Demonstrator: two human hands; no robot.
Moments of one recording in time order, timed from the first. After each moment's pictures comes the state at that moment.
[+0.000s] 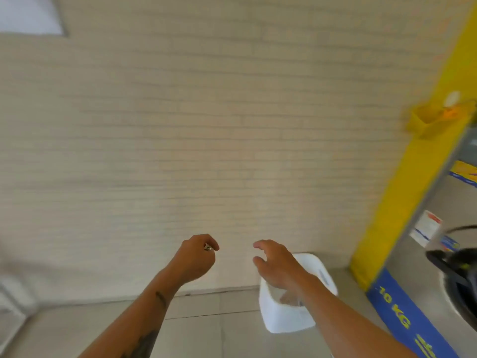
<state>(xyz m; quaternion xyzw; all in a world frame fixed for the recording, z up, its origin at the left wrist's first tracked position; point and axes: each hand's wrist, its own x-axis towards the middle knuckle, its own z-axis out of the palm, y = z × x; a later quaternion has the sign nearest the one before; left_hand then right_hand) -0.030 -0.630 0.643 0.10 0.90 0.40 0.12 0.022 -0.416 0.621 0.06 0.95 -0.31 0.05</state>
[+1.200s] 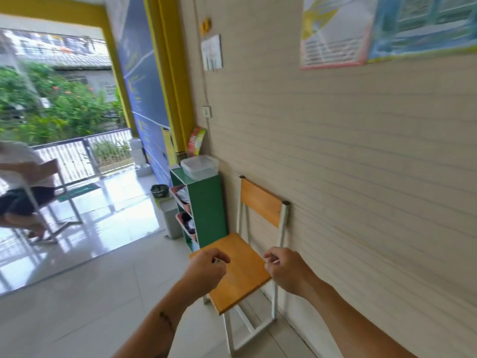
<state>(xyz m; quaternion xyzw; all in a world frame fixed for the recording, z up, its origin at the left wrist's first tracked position) -0.149 -1.358 0.674 -0.40 0.79 0.45 -0.11 -0.314 -1.223 0.645 -0.39 0.81 -0.37 0.24</state>
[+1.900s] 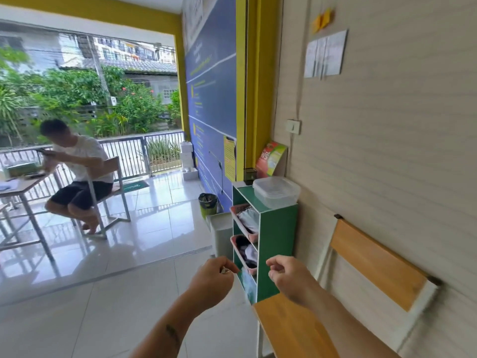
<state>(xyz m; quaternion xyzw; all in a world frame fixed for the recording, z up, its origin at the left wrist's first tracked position) -0.076 -1.725 0.674 -0.45 0.76 0.43 -0.18 -0.257 -1.631 0.657 -0.46 0.79 -0.33 0.24</state>
